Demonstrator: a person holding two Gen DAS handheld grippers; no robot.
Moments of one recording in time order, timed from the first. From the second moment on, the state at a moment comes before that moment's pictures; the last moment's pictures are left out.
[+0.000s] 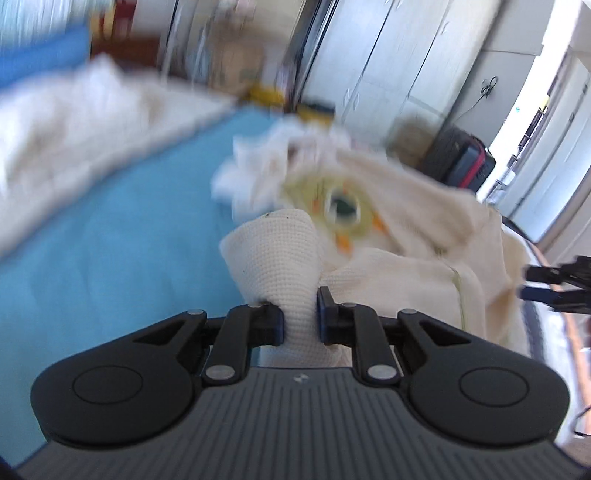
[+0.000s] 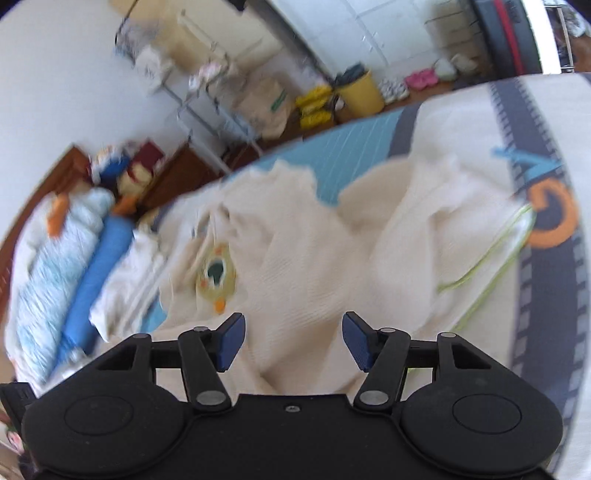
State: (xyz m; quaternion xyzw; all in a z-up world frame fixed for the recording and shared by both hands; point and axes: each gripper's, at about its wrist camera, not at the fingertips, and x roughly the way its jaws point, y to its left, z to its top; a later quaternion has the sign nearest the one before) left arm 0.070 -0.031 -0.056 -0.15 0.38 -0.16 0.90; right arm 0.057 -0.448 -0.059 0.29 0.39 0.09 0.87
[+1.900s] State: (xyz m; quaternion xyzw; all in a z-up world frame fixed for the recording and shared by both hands) left arm 0.051 0.064 -0.010 0.04 0.29 0.13 0.95; right arm 0.070 -0.289 -0.043 0.20 0.38 0.20 0.88
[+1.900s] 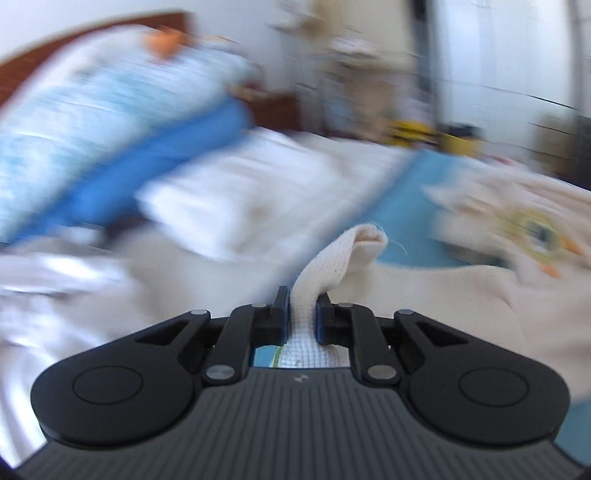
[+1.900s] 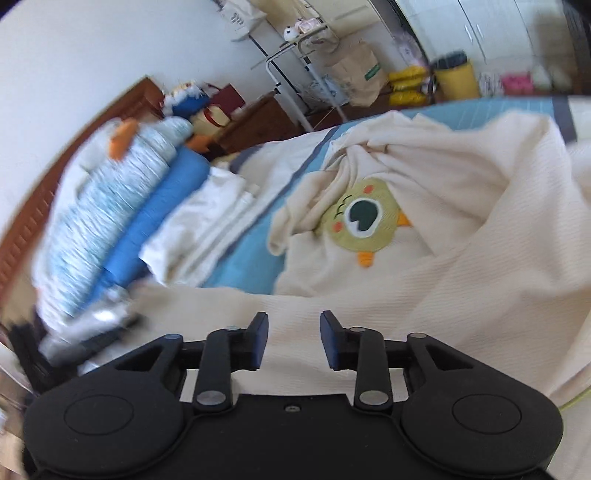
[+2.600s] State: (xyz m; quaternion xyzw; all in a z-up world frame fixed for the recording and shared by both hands) left arm 0.070 0.078 -0.046 -0.11 0.34 0.02 0.93; right arm 0.049 -0.167 -0.089 -0.13 0.43 0.27 0.85
